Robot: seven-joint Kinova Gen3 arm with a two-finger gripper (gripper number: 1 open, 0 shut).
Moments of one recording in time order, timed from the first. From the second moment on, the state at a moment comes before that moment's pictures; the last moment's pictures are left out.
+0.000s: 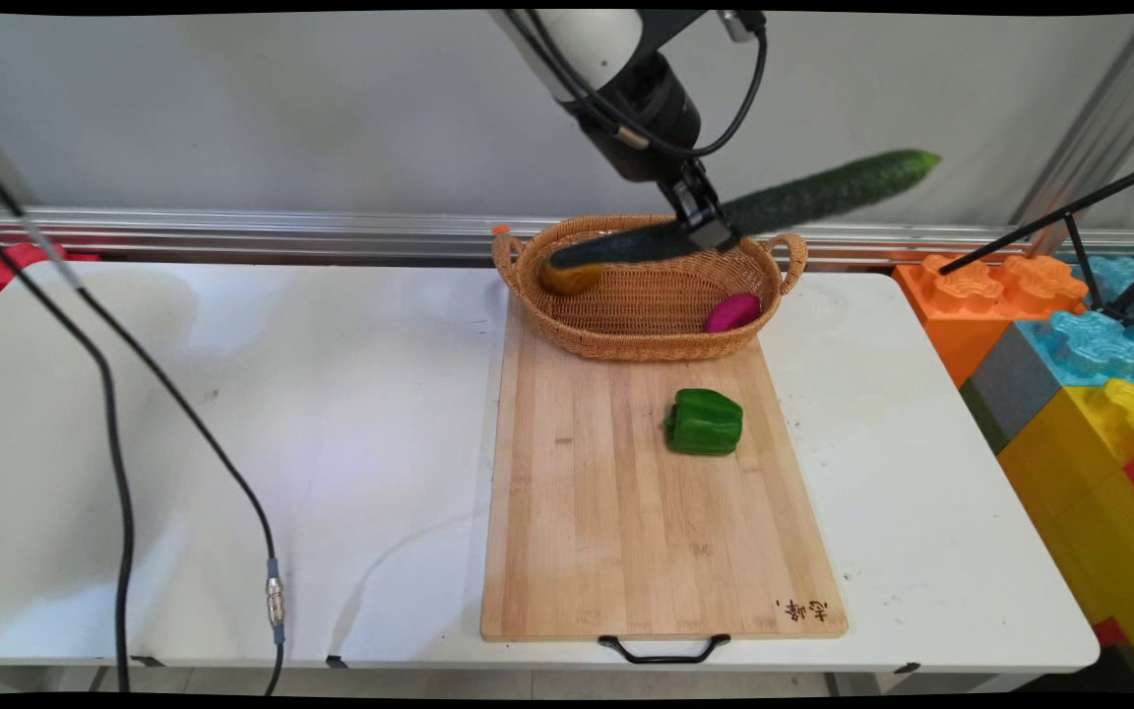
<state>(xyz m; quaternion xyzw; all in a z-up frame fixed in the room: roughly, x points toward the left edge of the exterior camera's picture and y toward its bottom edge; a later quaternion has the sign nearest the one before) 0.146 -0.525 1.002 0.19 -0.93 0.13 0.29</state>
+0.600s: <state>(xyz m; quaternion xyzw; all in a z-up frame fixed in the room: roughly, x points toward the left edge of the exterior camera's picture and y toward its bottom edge) 0.140 -0.434 0.929 0.14 -0.95 0.07 0.26</state>
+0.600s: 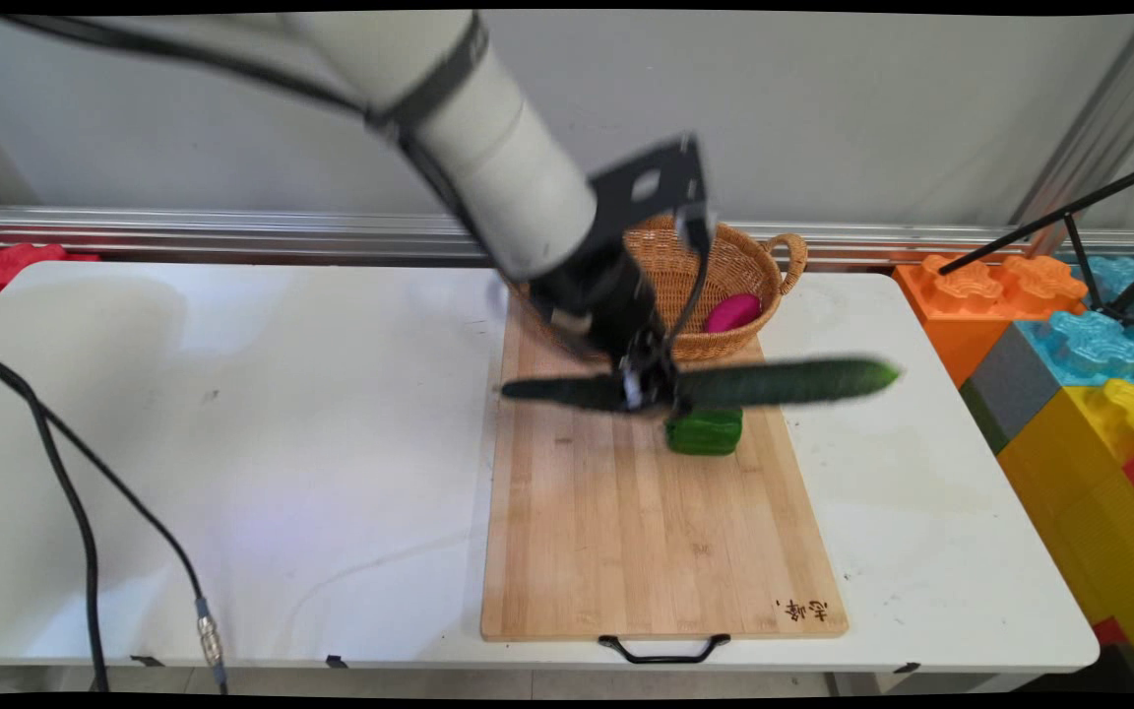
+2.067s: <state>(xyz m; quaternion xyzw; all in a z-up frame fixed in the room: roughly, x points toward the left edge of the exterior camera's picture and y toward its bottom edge) 0.108 -0.400 0.777 0.12 -0.97 0.07 0.20</state>
